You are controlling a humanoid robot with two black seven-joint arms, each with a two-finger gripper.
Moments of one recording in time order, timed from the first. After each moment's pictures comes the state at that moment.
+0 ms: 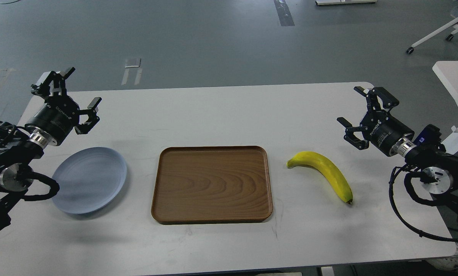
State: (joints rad) left arm -0.68 0.55 -0.49 -0.69 -0.02 -0.49 -0.49; right arm 0.73 -0.62 0.17 0.78 0.09 0.49 0.49
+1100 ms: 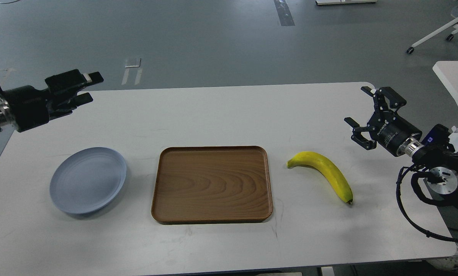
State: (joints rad) left arm -0.81 0.93 -0.49 -1.11 1.10 -0.49 -0.49; right arm 0.73 -0.62 0.16 0.77 0.07 0.49 0.49
